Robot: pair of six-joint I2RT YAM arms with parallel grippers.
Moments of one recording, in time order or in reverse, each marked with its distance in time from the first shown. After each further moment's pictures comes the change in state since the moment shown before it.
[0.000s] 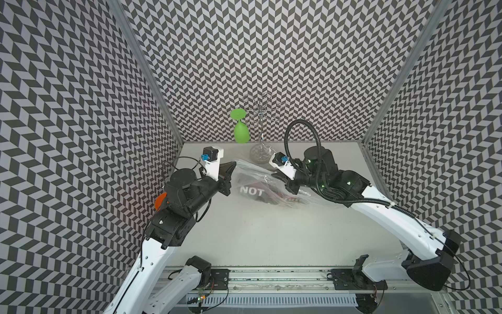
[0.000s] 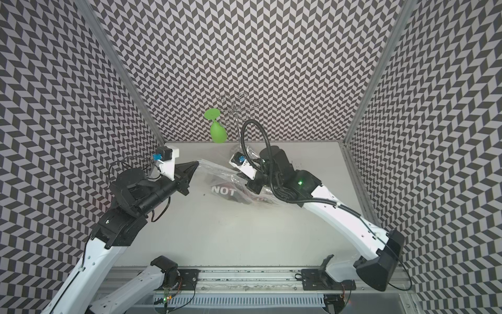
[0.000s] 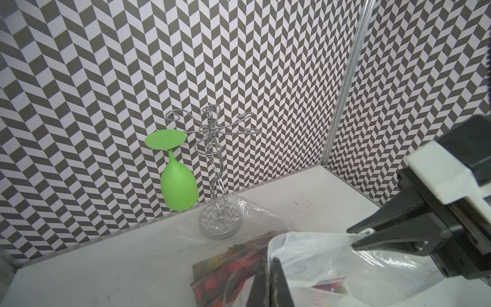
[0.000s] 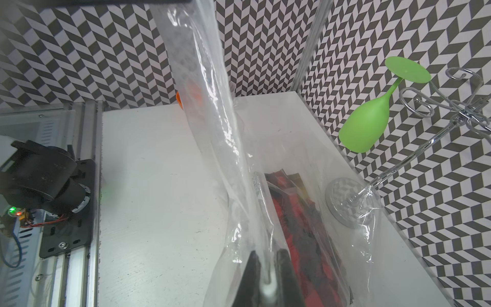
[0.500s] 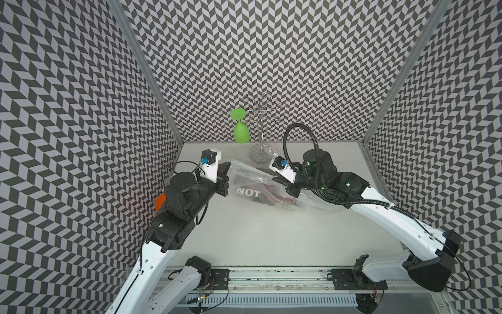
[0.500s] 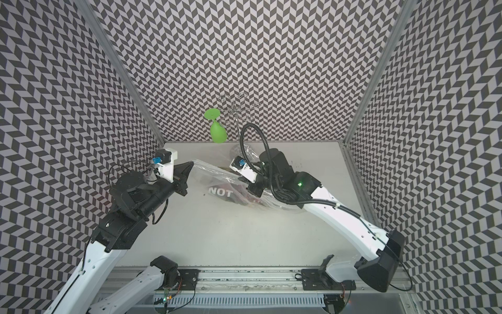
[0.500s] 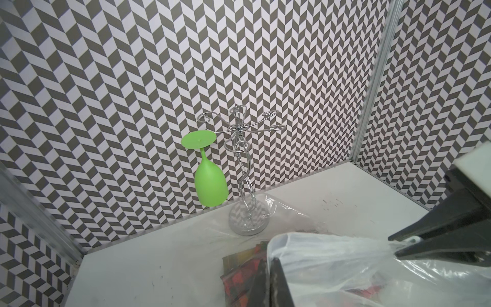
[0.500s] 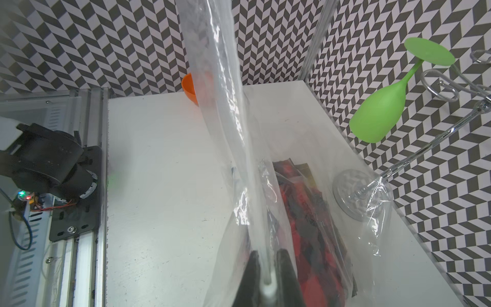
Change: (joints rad) left arm 0.001 -0.033 -0.041 0.007 -0.119 0.081; right arm 0.003 -0.013 -0.043 -0.019 -0.012 -0.005
